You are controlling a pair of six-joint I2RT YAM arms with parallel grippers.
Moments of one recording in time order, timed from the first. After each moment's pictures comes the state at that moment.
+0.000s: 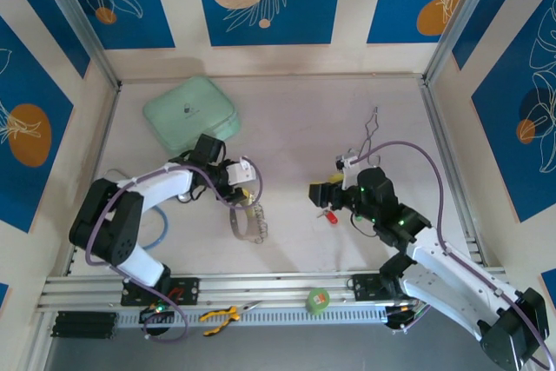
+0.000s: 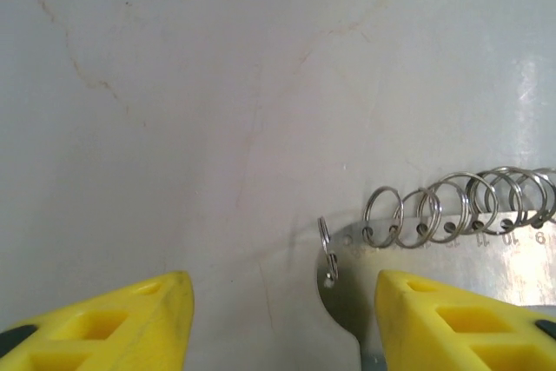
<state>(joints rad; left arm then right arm) -0.44 1.57 0.84 -0.31 0.47 0.91 0.62 0.72 0.48 -0.21 -0.10 0.39</state>
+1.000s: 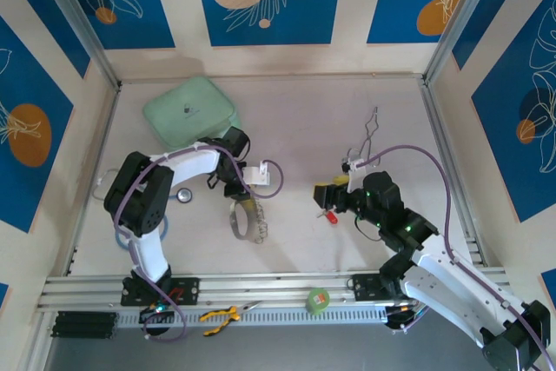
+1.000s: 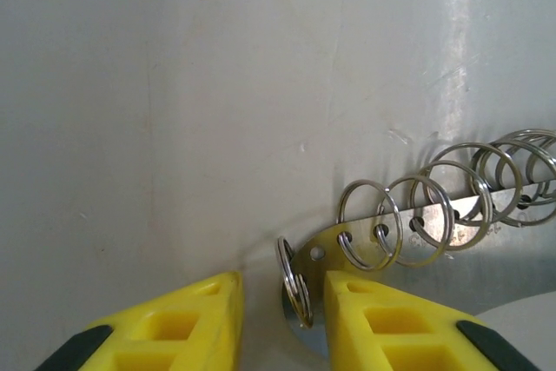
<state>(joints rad) -0.54 1.84 1.15 -0.69 0.31 1.00 0.62 0.64 0.47 -0.27 -0.07 0.40</state>
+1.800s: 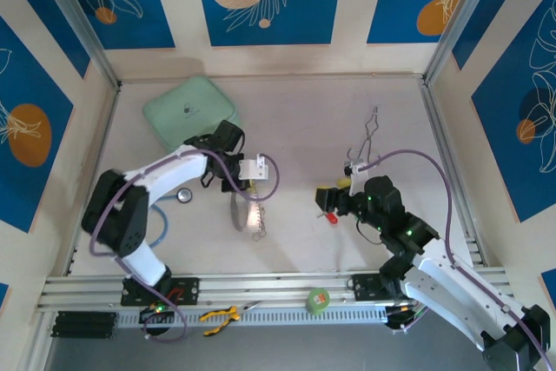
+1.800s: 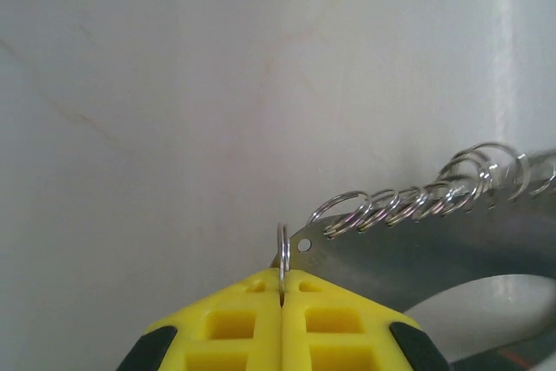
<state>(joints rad) -0.55 1.60 1.10 -0.66 0.32 1.00 0.62 0.60 0.42 -0.26 -0.05 0.38</state>
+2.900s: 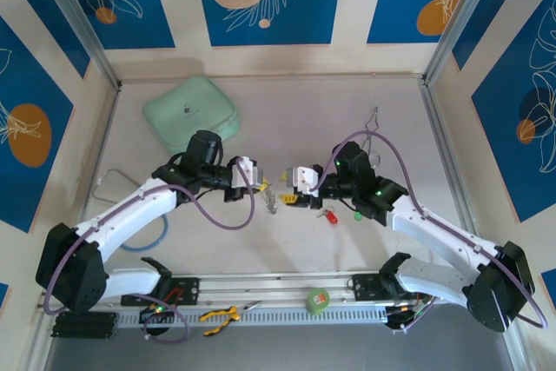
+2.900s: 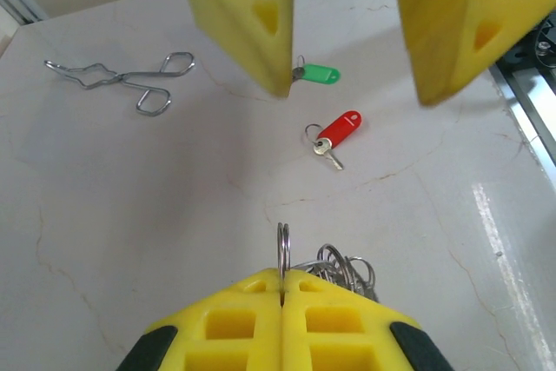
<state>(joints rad) -0.58 1.24 0.84 -0.31 0.75 0.81 0.70 1.06 0.73 -0.17 -0.62 -0.67</state>
